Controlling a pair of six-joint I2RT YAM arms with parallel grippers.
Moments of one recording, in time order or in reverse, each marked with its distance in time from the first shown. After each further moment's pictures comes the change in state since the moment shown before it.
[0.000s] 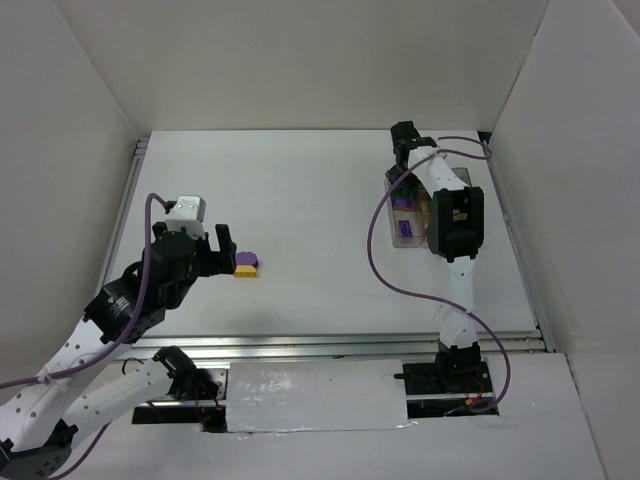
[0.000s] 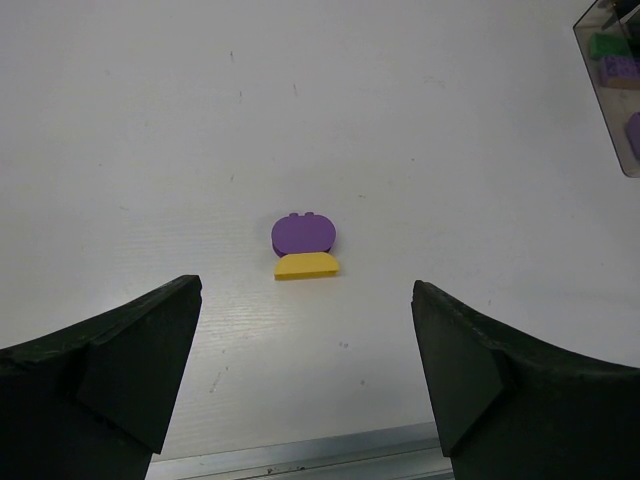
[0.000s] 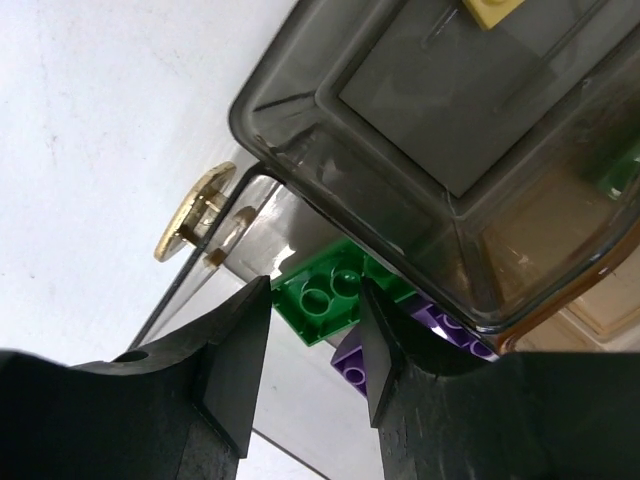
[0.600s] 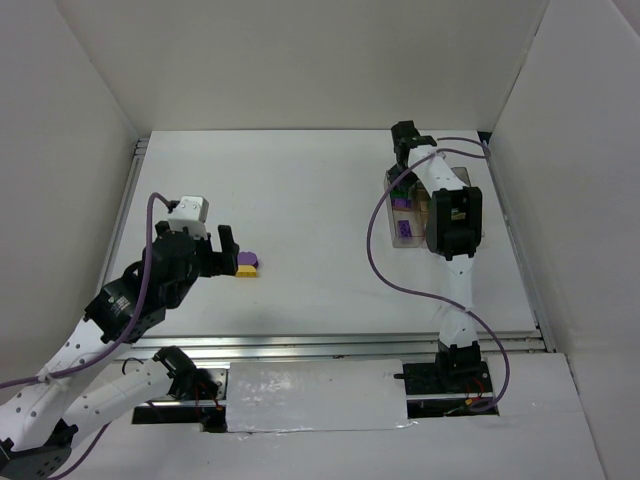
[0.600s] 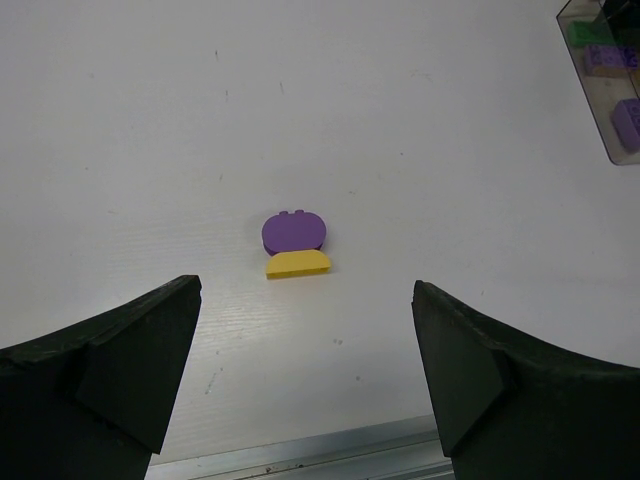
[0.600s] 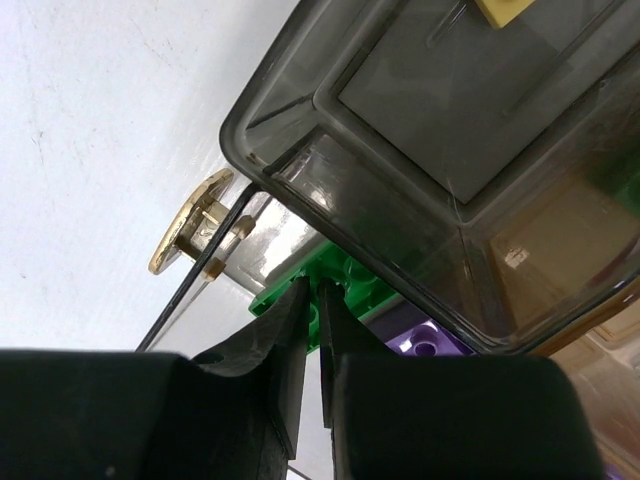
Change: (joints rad) left arm 0.000 0.001 0.000 0.003 0.034 0.016; right arm -0.007 0.052 0.079 -0.057 -0.040 -0.005
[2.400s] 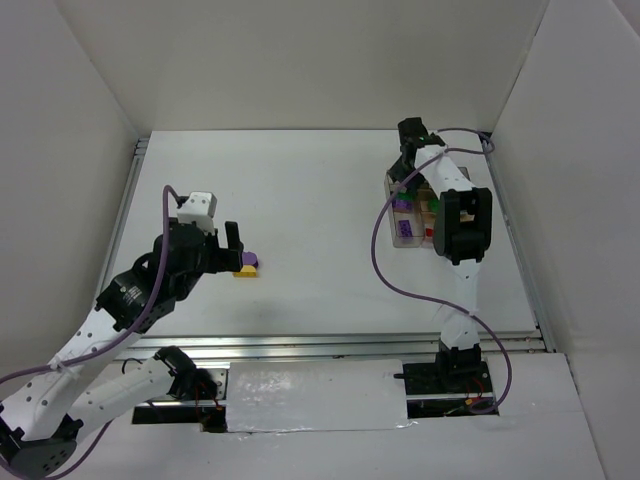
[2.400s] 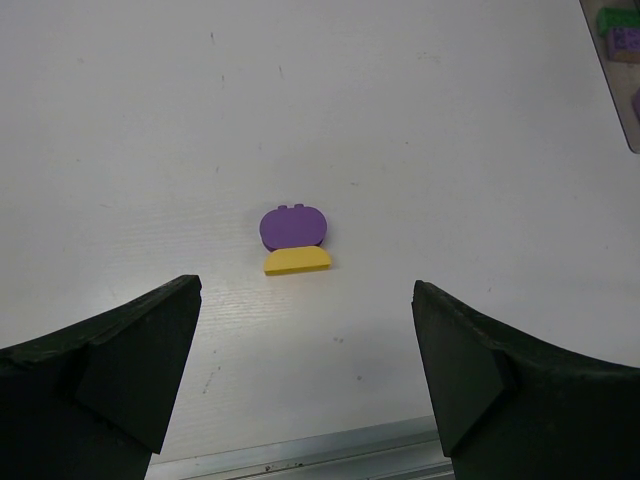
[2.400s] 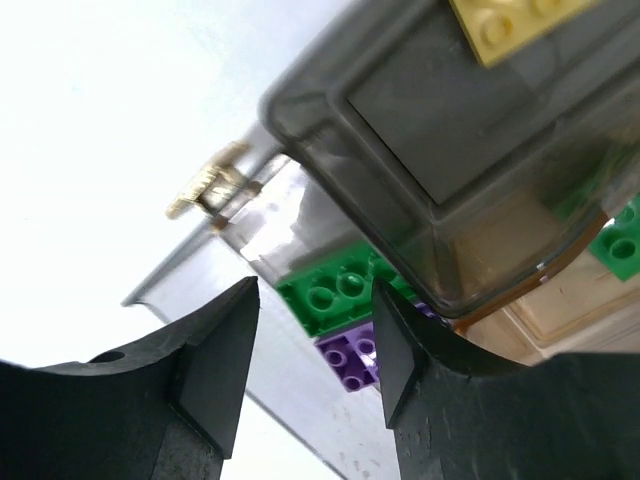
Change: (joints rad) left arm 0.034 0.062 0.000 0.021 0.034 0.003; right arm -0.021 -0.128 -0.163 0.111 -0.026 -0.175
